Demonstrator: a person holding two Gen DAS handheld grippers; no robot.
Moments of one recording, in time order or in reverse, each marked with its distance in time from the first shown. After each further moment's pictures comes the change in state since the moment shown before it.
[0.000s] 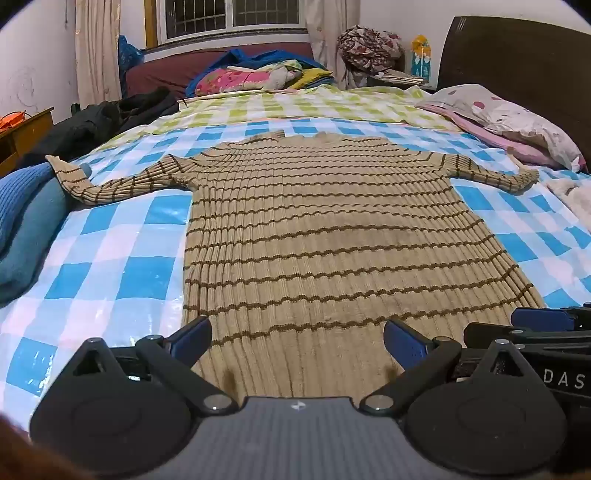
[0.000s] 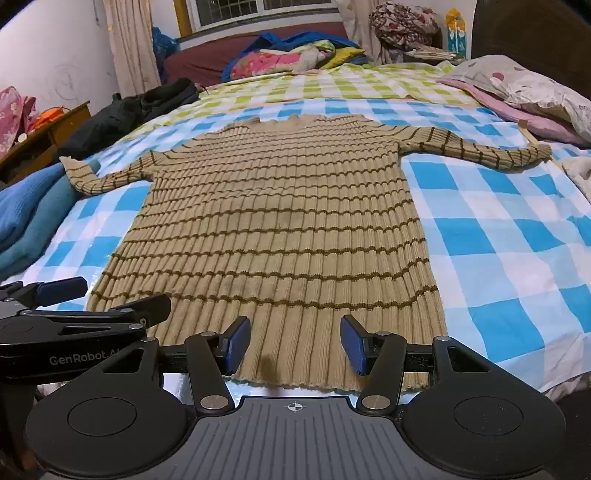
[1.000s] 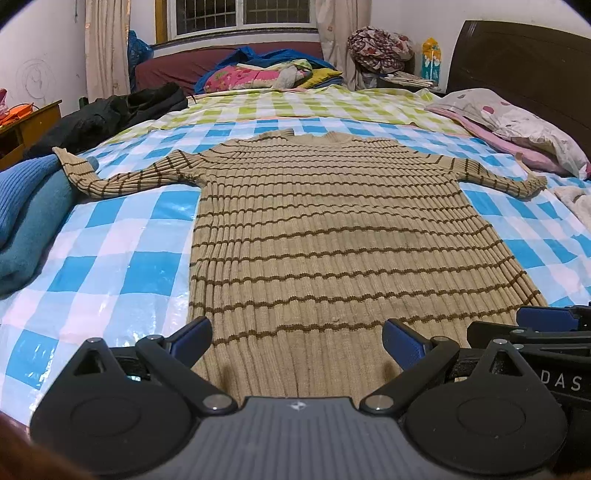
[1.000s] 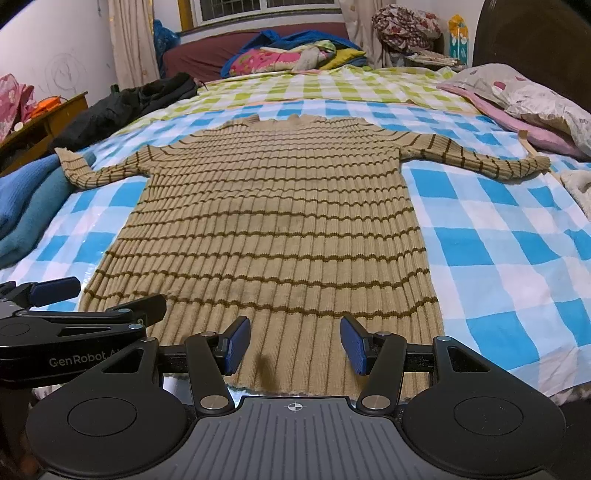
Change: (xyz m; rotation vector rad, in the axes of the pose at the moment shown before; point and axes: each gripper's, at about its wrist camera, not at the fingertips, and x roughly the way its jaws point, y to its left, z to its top) left arm 0.002 0.003 0.000 -0.027 0.001 0.017; right arm 0.003 0.008 0.005 -0.038 -0.001 -0.029
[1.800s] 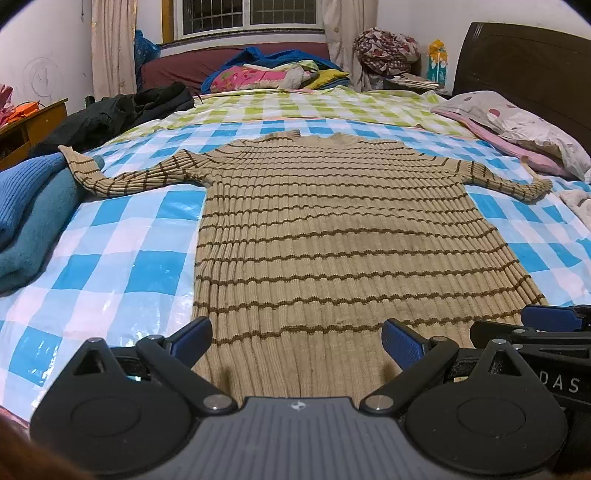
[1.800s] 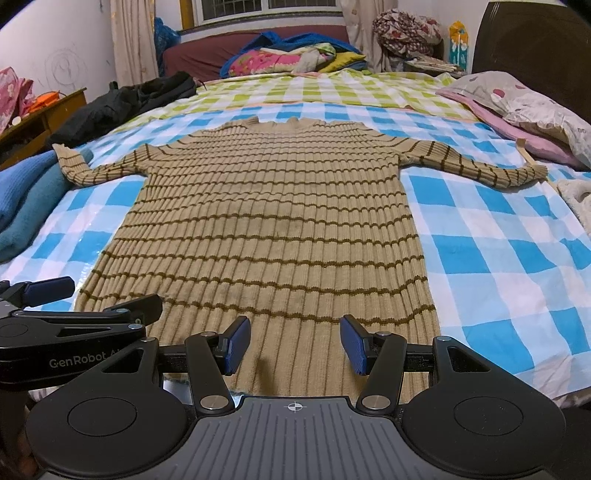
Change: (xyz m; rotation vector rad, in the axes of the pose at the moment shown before) left arm 0.000 0.002 0.001 -0.013 -0.002 0.016; right arm 0.000 0.003 0.003 -0.020 -0.006 -0.022
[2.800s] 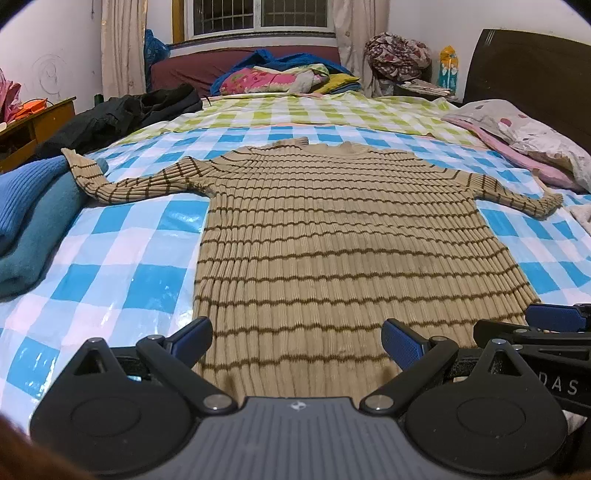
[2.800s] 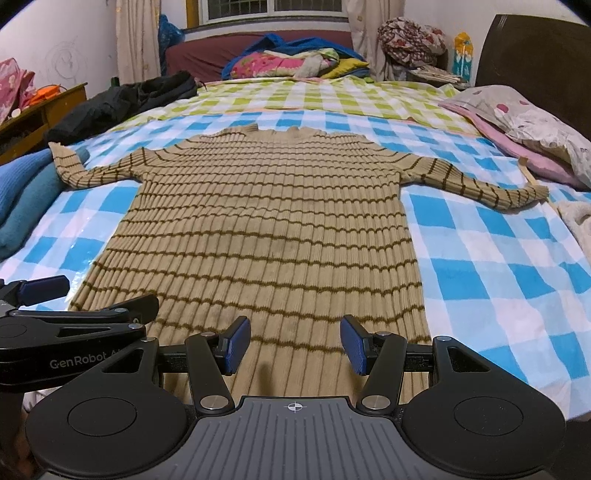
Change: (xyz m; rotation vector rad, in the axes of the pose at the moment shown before) left arm 0.012 -0.004 0.017 -0.025 -0.010 0.027; right arm 0.009 0.001 0.020 -0.038 -0.011 -0.018
